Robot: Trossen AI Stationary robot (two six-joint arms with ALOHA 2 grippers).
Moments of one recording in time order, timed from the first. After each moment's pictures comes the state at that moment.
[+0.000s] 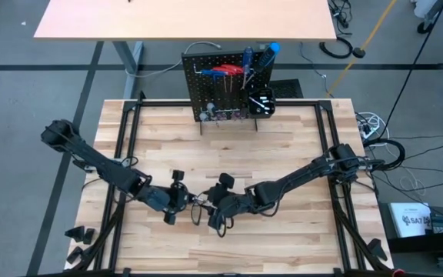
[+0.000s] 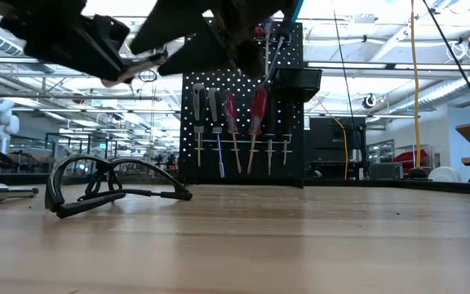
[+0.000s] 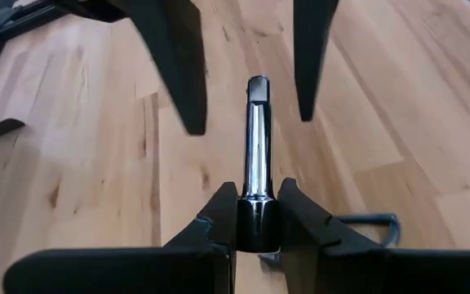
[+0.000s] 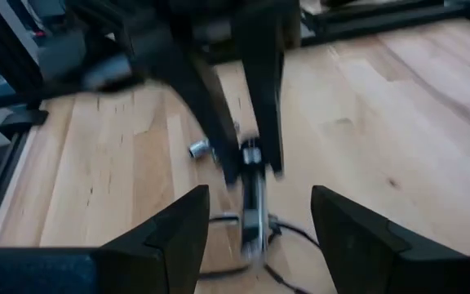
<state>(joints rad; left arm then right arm) -0.53 1.24 0.65 -0.10 -0.41 0.01 0.35 2.00 1.42 0.03 0.47 0.42</state>
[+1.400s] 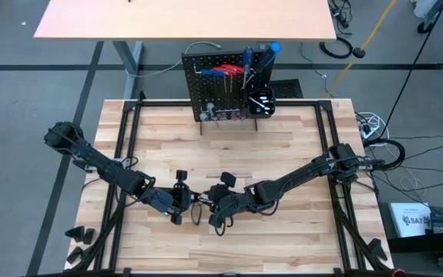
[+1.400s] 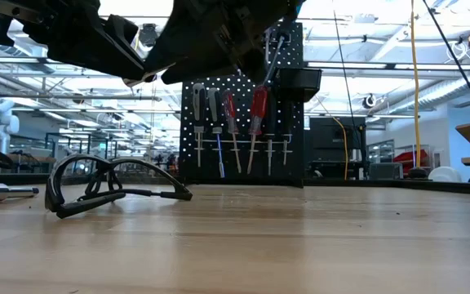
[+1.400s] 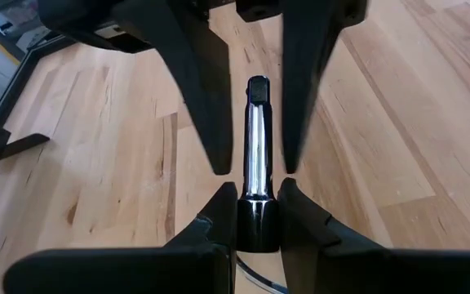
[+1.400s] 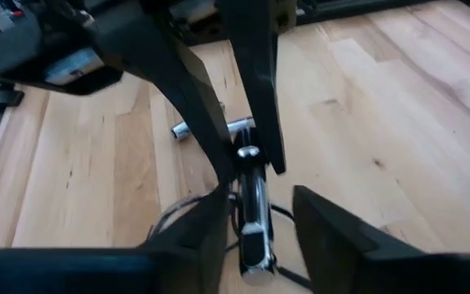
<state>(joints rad) -0.52 1.31 0.65 0.03 -0.47 0.03 0.34 2.00 1.42 -0.02 0.47 0.43</state>
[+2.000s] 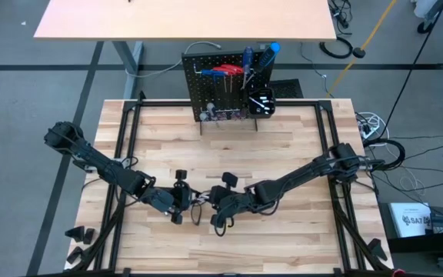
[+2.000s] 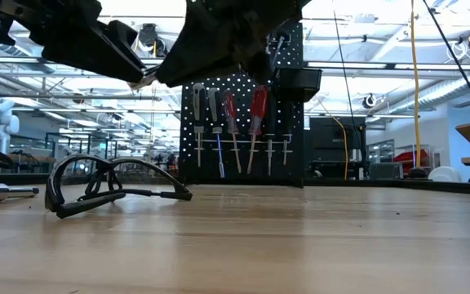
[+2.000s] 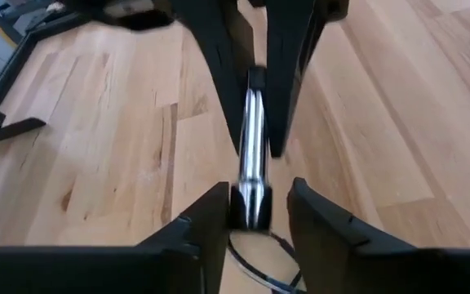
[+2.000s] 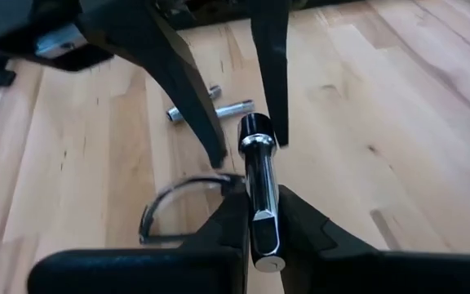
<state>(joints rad) -0.52 1.31 0.65 0.01 -0.46 -0.02 0.34 1.99 1.42 -0.08 0.47 0.44</state>
